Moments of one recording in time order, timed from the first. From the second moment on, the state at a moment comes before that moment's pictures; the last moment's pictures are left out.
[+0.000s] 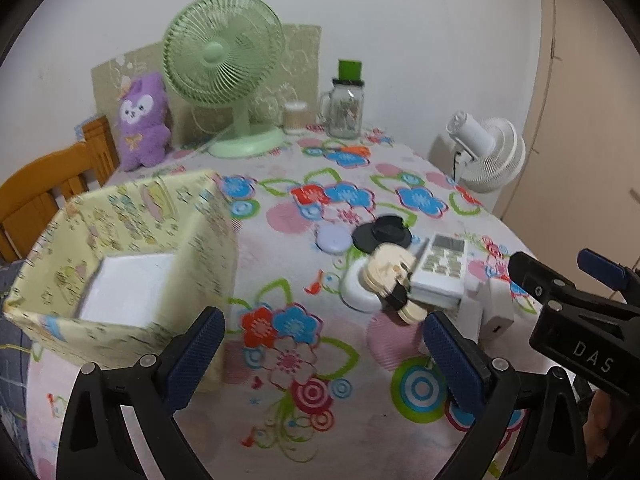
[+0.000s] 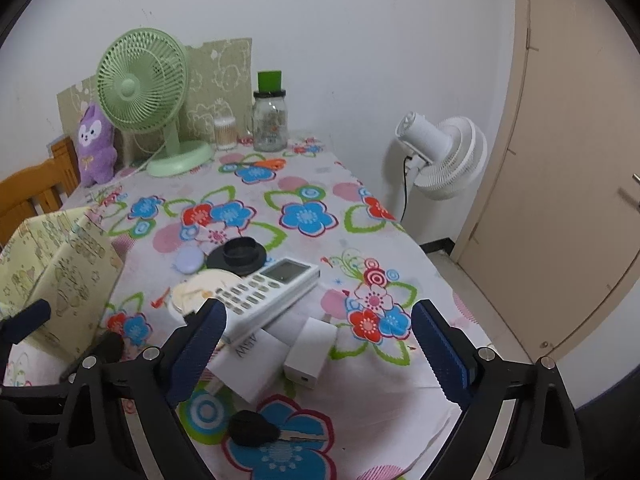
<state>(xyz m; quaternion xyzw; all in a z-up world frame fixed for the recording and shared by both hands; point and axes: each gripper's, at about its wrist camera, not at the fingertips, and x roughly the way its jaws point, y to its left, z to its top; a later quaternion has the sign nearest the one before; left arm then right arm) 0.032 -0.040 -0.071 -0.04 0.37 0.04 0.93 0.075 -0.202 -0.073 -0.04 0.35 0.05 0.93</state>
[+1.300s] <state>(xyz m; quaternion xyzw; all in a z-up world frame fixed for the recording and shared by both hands) 0.070 -0.105 -0.122 0.00 0.43 -0.06 0.90 0.115 -0.218 -0.145 -0.02 0.46 0.02 0.89</state>
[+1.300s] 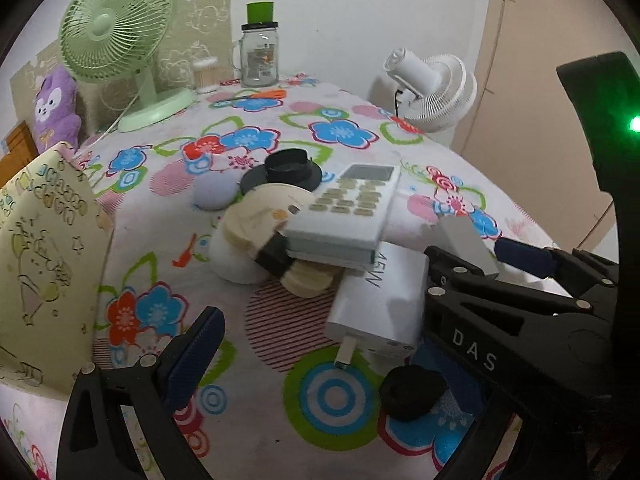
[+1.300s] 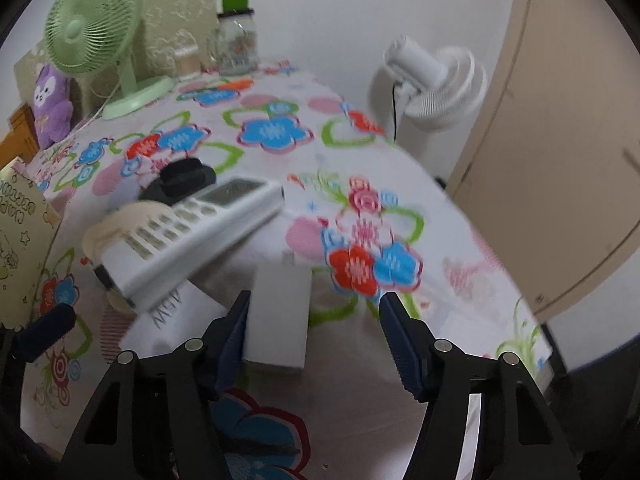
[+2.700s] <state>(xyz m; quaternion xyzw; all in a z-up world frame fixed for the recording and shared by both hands) 0.055 -0.108 -0.110 -0.01 0.43 -0.05 0.90 0.075 -0.205 -0.114 -0.02 0.42 0.06 0.90</state>
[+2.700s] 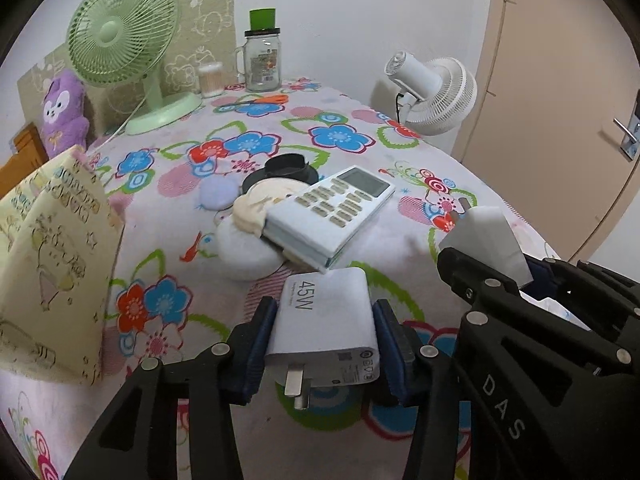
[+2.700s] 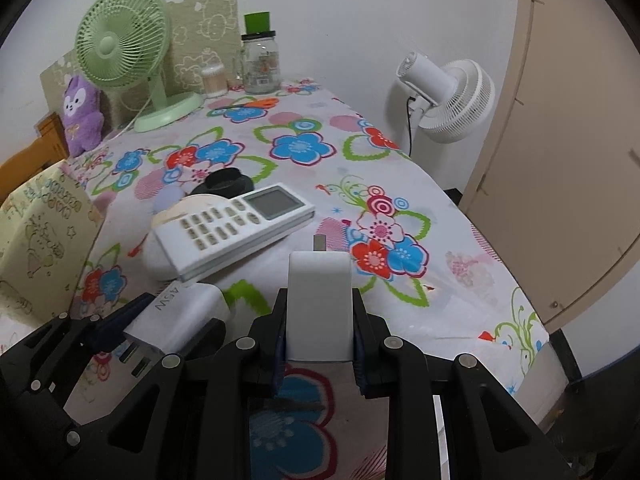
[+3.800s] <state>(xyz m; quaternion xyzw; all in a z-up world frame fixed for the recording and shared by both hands) 0.010 -0.062 -0.068 -0.01 0.39 -0.01 0.92 0.035 -0.162 -0.071 -0.02 0.38 0.08 0.92</state>
